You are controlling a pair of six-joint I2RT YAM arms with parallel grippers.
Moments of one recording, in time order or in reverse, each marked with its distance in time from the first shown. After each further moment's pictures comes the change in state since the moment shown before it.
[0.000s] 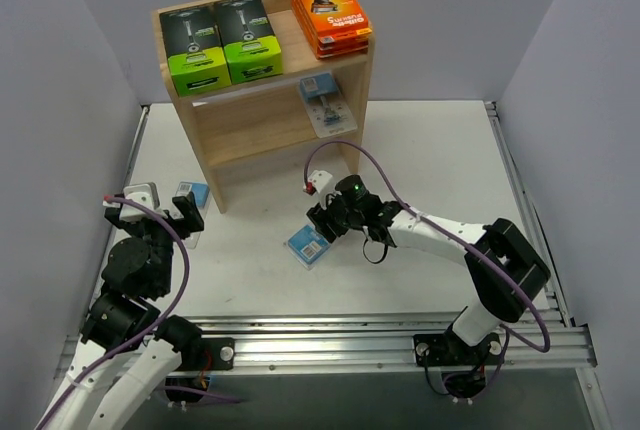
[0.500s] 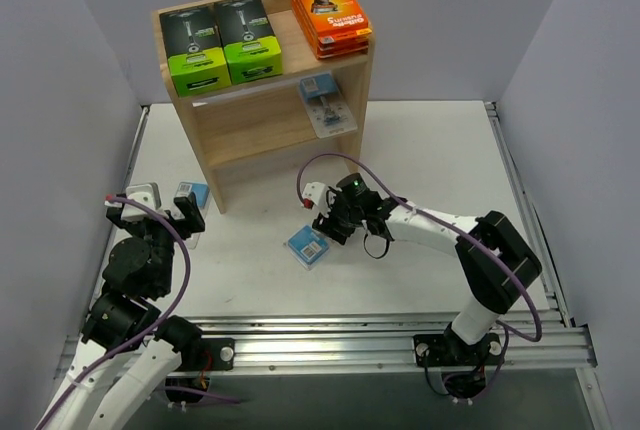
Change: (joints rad) left arm -0.001 0.002 -0.003 0.000 0.012 0.004; right arm -0.053 0.048 0.032 -0.093 -0.088 -0.355
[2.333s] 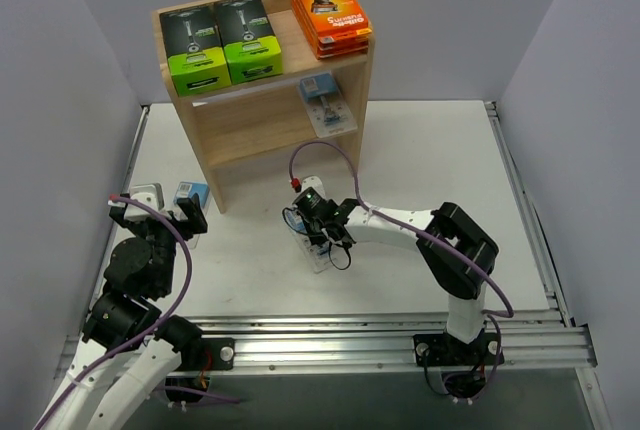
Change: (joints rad) left arm -0.013 -0.002 -0.007 0.001 0.017 0.003; right arm 0.193 0.226 0.237 -0.201 0.432 0.842
